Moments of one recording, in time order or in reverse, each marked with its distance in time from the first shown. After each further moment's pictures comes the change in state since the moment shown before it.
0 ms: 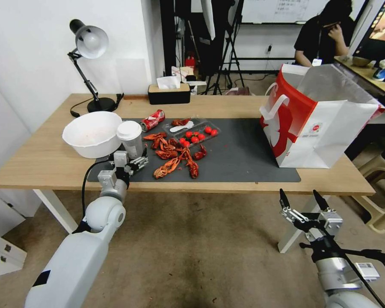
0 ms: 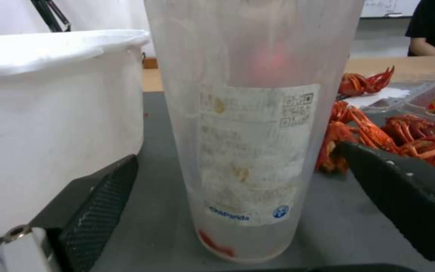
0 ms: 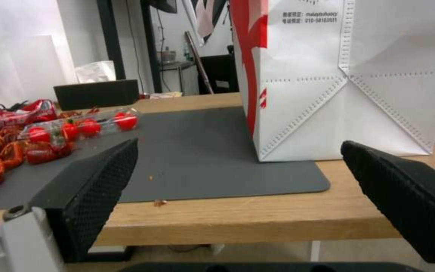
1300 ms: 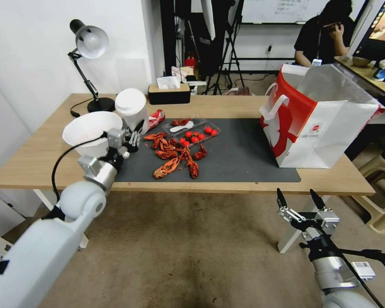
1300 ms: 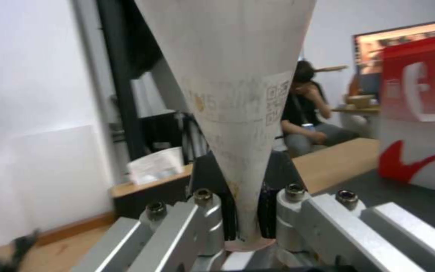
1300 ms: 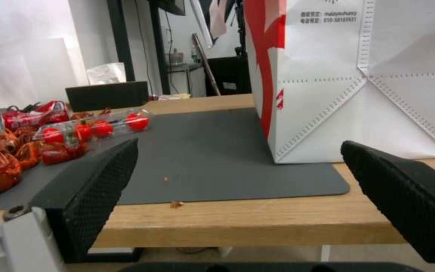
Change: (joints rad) left arm -0.103 0.285 0.072 -0.172 -0.161 -0.160 0.227; right arm 0.016 -0.002 -0.026 -0.005 -0.008 0.007 -0.002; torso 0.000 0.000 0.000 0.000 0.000
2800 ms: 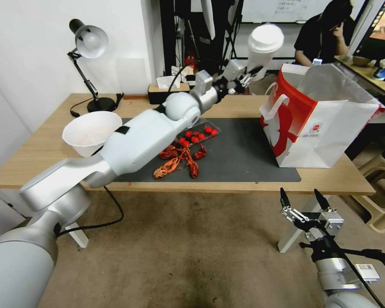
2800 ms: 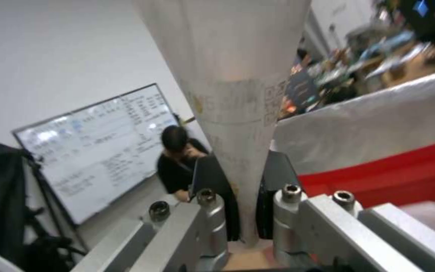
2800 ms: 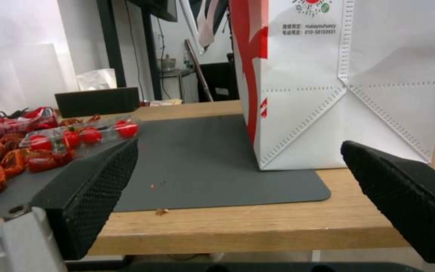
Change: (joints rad) left arm -1.068 -0.557 0.792 0.795 0.022 -0.088 0.182; right arm -0.012 0.024 0.027 0.005 -0.013 0.014 -0.006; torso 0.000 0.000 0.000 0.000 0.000
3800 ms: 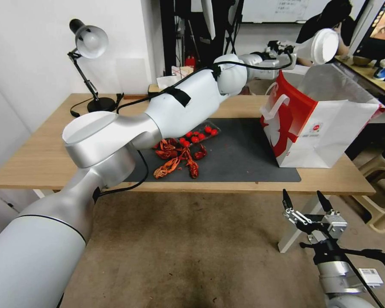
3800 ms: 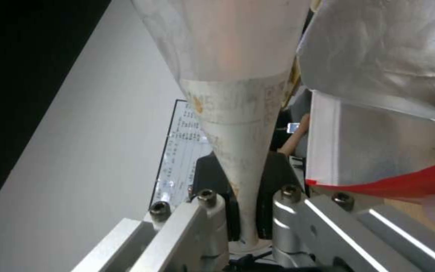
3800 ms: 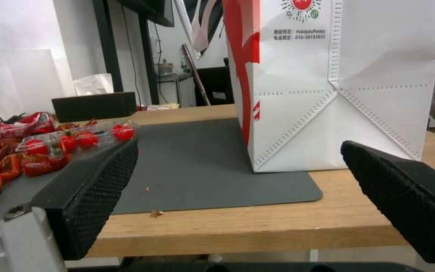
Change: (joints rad) left arm -0.217 -0.209 0.137 0.226 0.786 0.068 -0.050; right arm -0.009 0.017 0.012 -0.005 0.000 0.022 -0.013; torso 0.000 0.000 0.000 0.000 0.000
